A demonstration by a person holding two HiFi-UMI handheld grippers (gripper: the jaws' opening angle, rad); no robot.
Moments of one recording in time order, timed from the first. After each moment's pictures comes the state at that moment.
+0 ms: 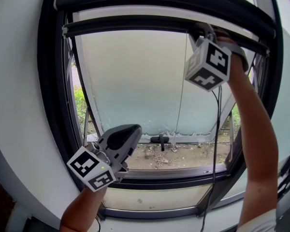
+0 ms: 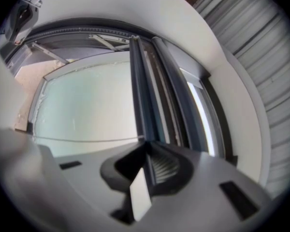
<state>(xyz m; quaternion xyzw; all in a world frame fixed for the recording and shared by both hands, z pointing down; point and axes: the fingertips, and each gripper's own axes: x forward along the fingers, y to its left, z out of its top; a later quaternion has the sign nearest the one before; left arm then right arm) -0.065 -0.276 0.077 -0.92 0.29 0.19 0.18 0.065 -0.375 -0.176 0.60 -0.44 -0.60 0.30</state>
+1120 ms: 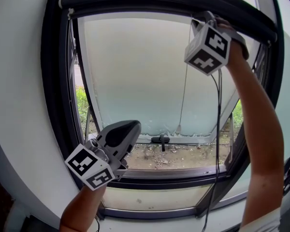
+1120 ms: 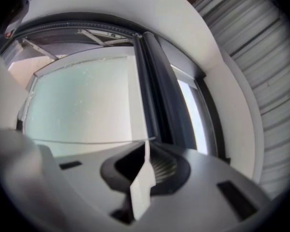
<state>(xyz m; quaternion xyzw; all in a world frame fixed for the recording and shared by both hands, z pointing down) -0.076 -0.268 0.062 -0.91 0.29 0.21 0.20 0.059 -0.371 -0.222 0.62 -0.41 -0.61 0.28</state>
